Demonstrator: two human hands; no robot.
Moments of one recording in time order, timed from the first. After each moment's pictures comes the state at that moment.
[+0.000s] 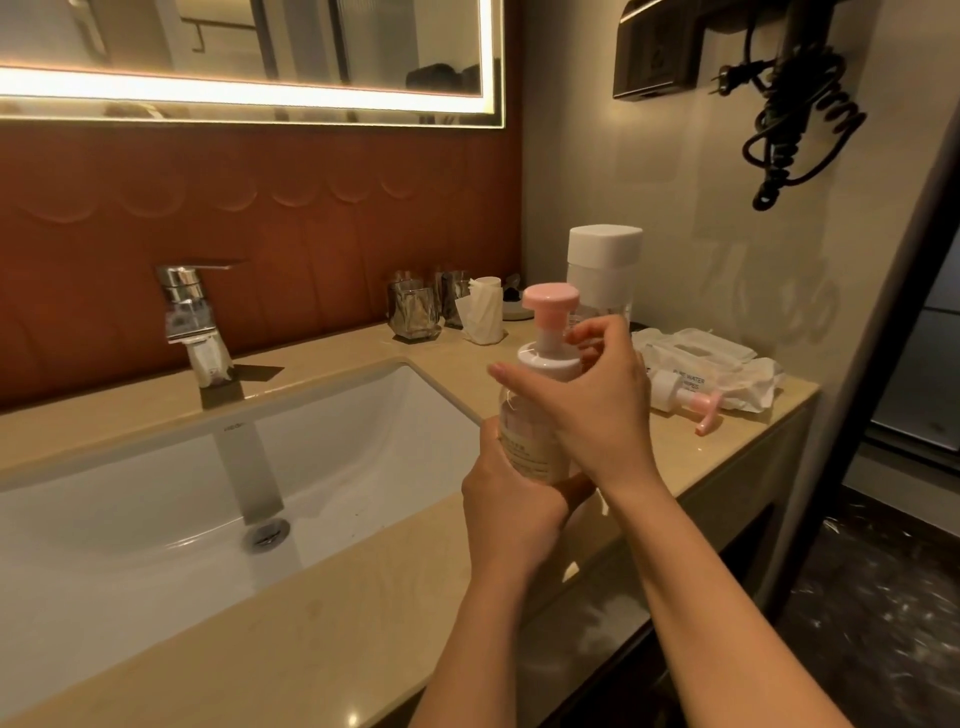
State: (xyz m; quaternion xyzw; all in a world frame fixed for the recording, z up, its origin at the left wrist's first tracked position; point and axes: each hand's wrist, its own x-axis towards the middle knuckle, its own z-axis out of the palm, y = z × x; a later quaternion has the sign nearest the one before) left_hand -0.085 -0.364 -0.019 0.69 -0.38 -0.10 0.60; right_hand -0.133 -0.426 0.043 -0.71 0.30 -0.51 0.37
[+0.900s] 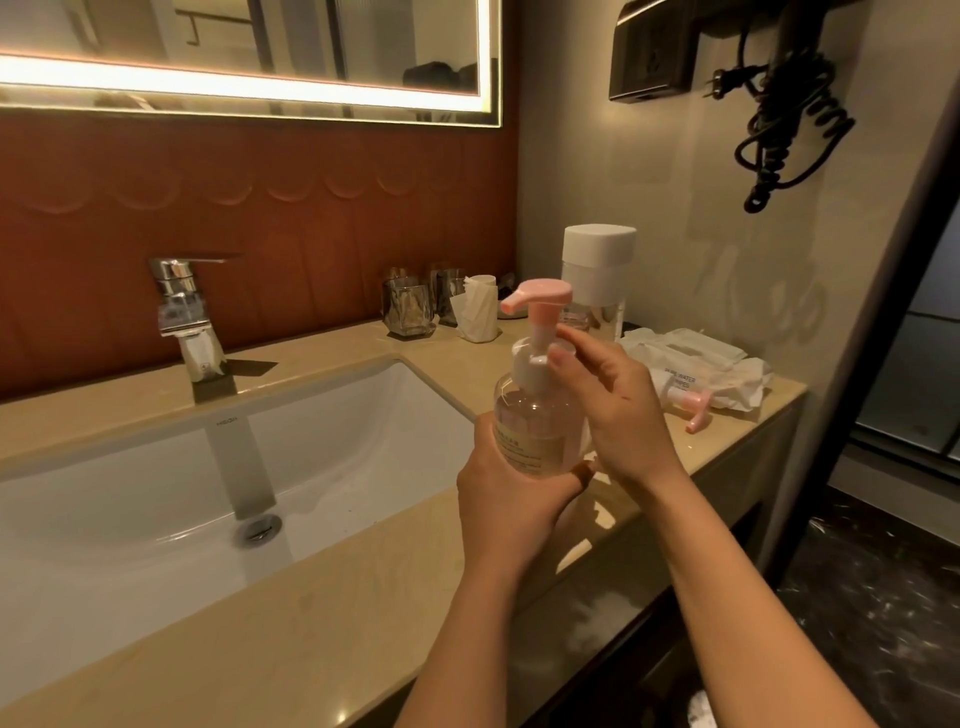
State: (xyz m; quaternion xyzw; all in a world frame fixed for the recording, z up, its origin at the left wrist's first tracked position) left_hand -0.087 -0.364 -0.020 0.68 -0.39 -0.09 0.61; right_hand -0.154 -0.436 0.039 -0.75 0.18 -0.46 0.45
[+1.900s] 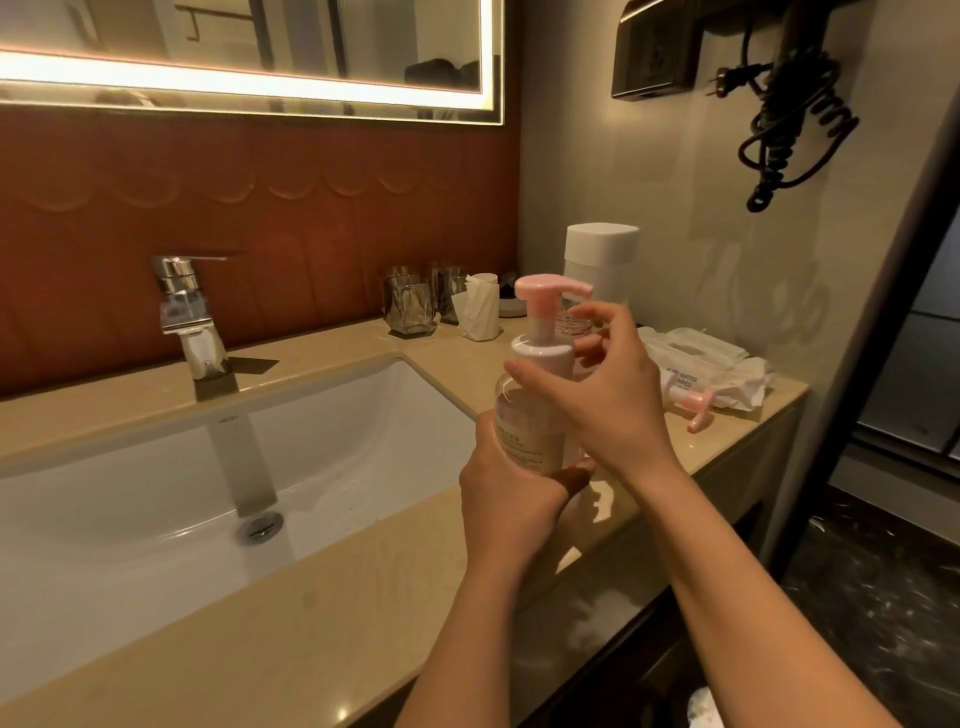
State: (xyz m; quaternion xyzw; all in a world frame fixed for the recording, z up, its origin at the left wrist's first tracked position) left_hand -0.084 -0.366 -0.018 0.68 -0.39 -0.11 0.61; right_hand -0.147 -0.431 0.049 -0.75 0.26 -0.49 0.35
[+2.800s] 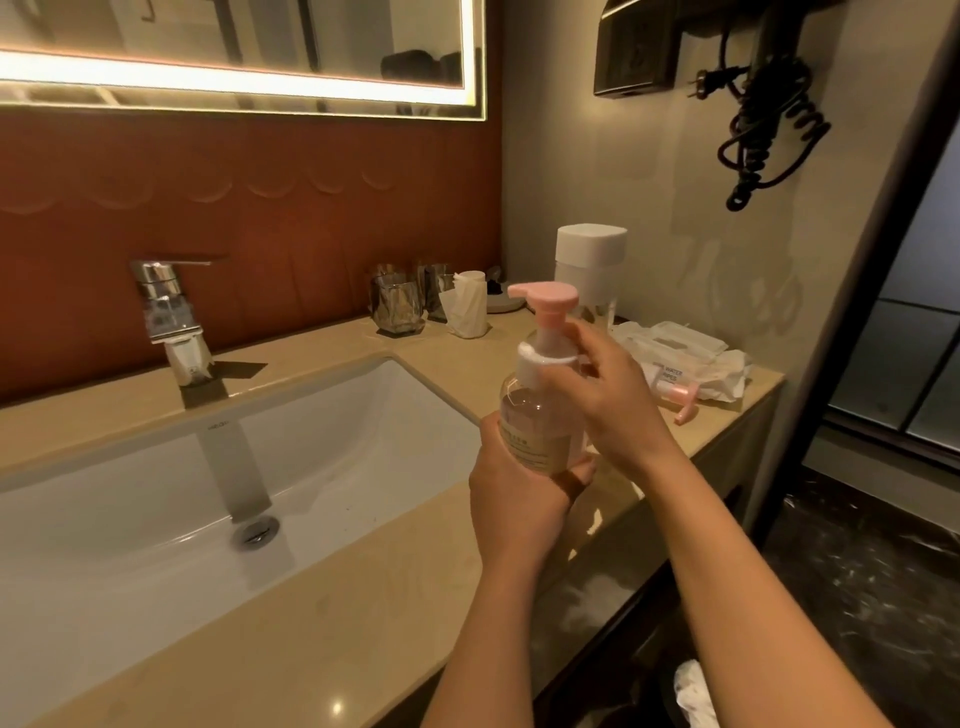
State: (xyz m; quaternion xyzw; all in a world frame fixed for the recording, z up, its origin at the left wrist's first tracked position) left_hand -0.091 -0.364 -0.014 0.69 -0.38 -0.11 0.61; right_hand -0.153 -0.426 0.057 -0.78 0.22 -0.42 0.41
